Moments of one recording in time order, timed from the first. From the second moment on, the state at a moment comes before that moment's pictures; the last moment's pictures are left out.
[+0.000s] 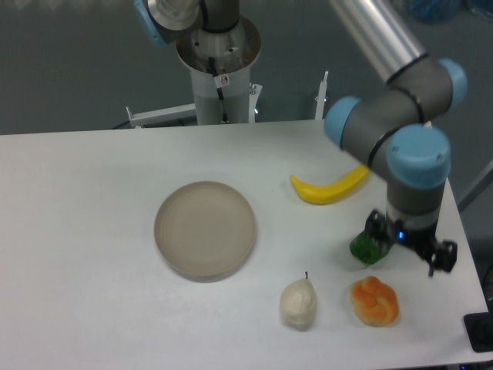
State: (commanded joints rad) arm 2.49 -2.08 -1.33 -1.19 1.64 1.36
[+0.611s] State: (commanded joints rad) arm 2.57 -1.96 -1.69 -1.12 1.64 1.51
